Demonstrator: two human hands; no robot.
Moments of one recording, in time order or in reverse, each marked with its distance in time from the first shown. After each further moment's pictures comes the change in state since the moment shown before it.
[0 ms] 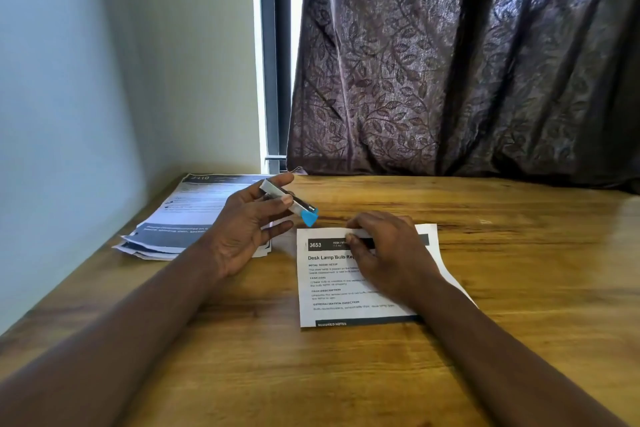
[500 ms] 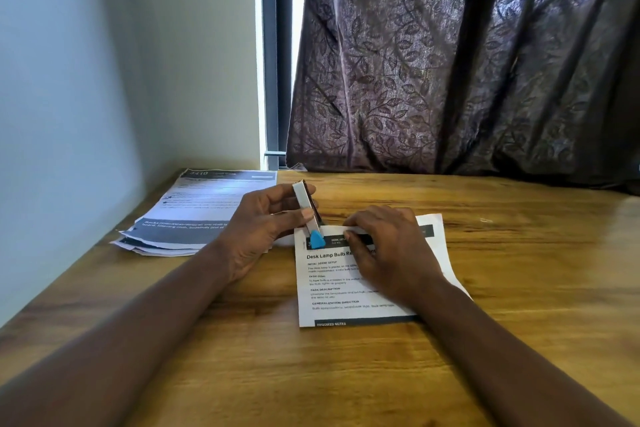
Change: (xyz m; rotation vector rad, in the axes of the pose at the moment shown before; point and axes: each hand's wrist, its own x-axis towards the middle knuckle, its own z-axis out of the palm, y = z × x) left_hand -0.006 -0.010 0.009 0.306 -0.091 0.093; right_hand -0.003 -0.010 -0.006 -0.083 0.016 -0.066
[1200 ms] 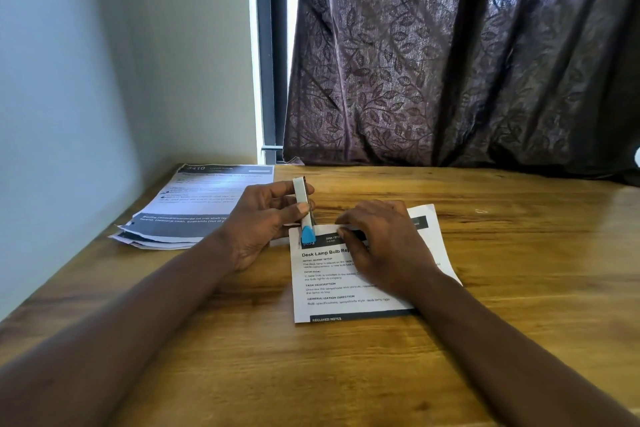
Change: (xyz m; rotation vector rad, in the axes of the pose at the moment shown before) left_hand 0.000 0.002 0.006 -0.002 0.011 -0.082; right_hand -0.003 -0.002 0.000 -0.008 -0.022 -0.049
